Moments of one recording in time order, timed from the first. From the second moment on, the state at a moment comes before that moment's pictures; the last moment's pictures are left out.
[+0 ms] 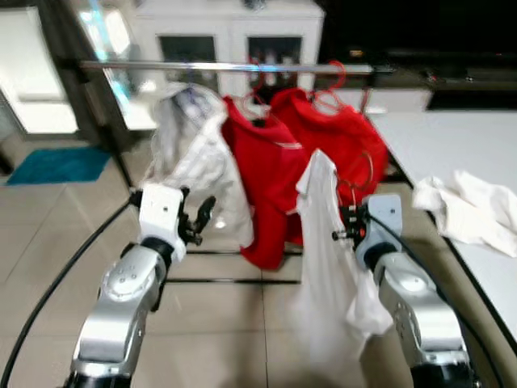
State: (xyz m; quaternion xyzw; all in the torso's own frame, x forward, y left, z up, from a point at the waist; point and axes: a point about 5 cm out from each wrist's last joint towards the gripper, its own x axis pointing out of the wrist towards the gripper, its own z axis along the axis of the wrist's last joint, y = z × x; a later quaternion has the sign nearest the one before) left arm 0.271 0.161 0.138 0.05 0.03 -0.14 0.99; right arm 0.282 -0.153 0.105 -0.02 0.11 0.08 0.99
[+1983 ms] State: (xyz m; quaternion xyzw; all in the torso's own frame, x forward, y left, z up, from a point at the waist) left arm 0.269 0.179 0.138 0.10 0.04 -0.13 0.99; right arm 0.292 -0.139 0.118 -0.10 0.15 0.10 0.98
